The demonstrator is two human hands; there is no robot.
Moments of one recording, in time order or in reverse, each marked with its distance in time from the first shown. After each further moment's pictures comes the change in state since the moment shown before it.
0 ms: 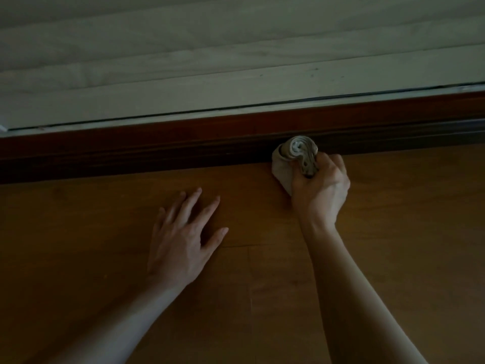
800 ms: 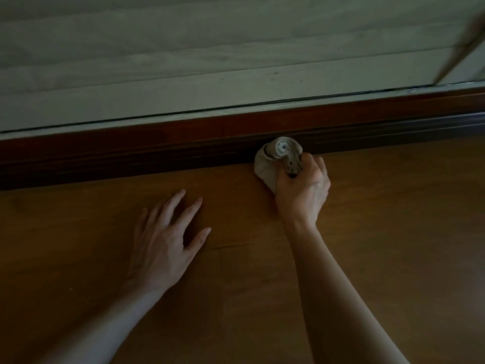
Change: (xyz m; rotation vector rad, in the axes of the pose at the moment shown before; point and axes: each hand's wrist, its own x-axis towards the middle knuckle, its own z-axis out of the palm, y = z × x) left_hand 0.006 0.020 -0.003 -0.007 -0.006 0.023; right_hand 0.009 0.017 -0.011 0.032 0.034 0.048
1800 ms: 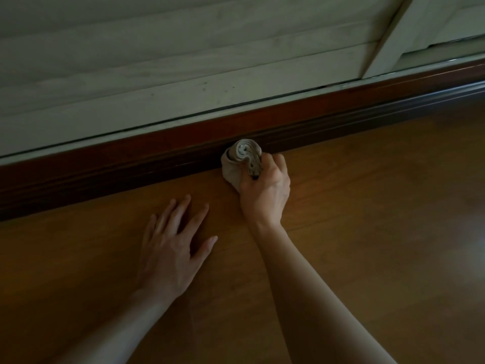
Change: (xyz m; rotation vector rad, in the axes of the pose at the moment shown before) left_hand 0.022 0.060 0.023 0.014 -0.011 0.175; right_hand 0.009 0.014 -0.010 0.011 0.041 -0.020
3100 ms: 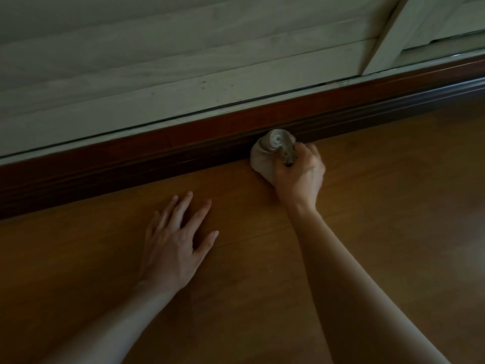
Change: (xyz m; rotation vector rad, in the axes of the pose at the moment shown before) left_hand 0.000 0.002 -0.003 0.033 -0.035 -0.017; right_hand 0.038 0.031 -0.038 -0.010 -0.048 0.050
